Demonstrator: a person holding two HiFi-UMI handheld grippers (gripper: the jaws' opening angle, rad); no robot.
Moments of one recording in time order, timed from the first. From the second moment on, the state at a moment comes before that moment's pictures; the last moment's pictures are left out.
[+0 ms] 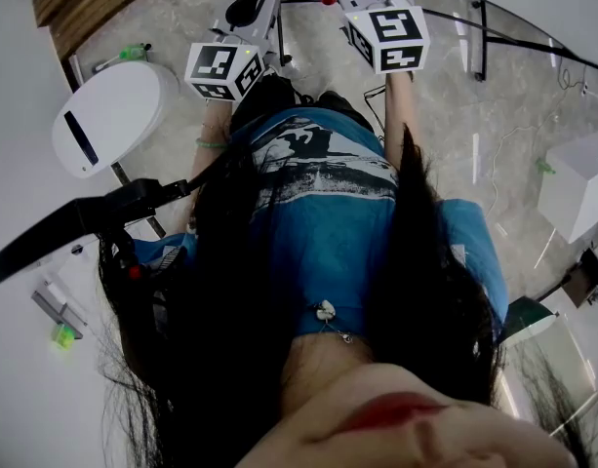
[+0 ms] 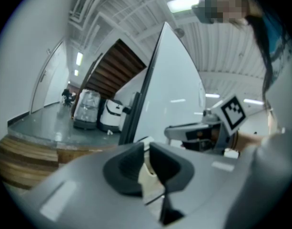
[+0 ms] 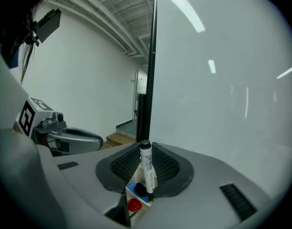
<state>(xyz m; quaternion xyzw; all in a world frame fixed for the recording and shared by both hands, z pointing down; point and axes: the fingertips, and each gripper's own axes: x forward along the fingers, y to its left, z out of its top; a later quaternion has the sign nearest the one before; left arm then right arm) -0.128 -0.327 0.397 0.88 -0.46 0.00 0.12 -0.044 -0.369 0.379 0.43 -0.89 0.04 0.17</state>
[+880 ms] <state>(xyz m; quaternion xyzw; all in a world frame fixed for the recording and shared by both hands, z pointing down) -0.144 -0.333 0.411 0.86 -0.49 -0.01 0.14 -0.099 -0.363 0.451 0.32 -0.86 -0.10 0.39</state>
